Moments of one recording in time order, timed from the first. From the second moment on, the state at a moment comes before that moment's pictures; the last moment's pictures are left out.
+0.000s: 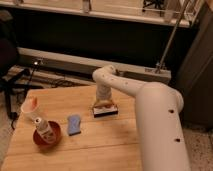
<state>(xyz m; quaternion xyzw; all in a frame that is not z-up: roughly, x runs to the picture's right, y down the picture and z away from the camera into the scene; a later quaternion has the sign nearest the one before) -0.020 0.108 0.932 -0.22 -0.32 -0.70 0.60</state>
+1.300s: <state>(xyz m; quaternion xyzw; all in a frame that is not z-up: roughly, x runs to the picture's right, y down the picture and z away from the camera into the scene) -0.014 0.206 0.847 -0.28 -0.33 -0.63 0.64</state>
